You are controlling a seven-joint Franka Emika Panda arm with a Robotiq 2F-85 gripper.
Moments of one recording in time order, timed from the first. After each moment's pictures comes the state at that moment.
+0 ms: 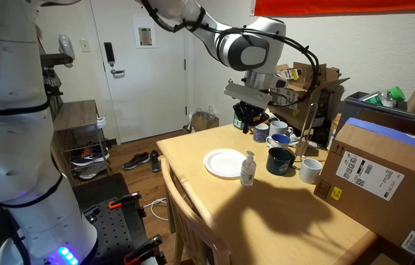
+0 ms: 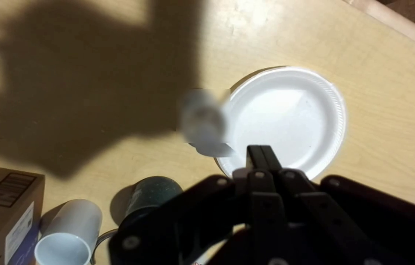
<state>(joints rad) -0.08 0.18 -0.06 -1.95 0.14 2.14 -0.55</state>
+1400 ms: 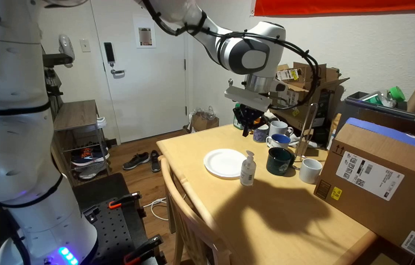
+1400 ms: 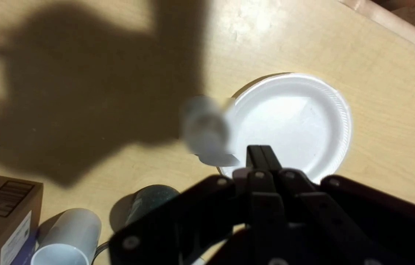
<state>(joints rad) -0.08 0.21 -0.06 -1.95 0.13 2.14 -0.55</state>
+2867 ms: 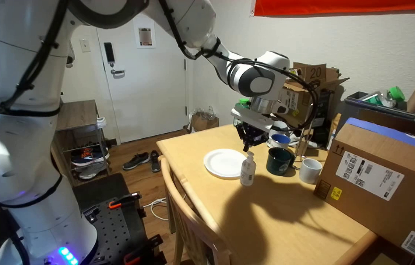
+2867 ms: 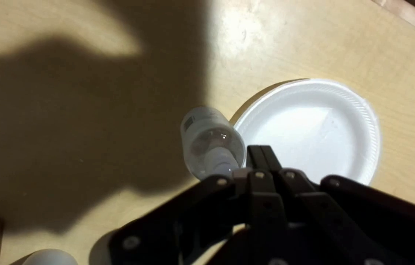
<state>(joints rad) -0.11 0.40 -0.02 -1.84 0.12 2.15 -0.55</state>
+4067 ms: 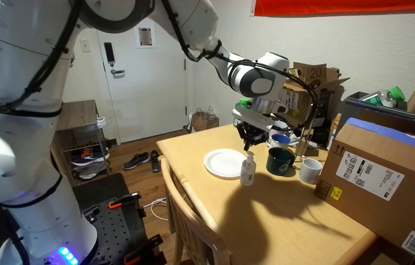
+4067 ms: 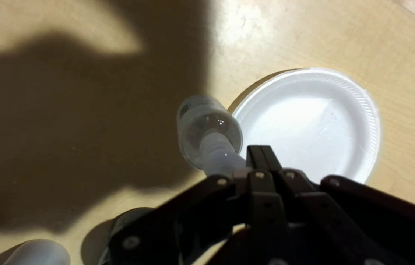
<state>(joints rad) -0.12 0.43 0.00 -1.80 0.12 2.15 -0.55</state>
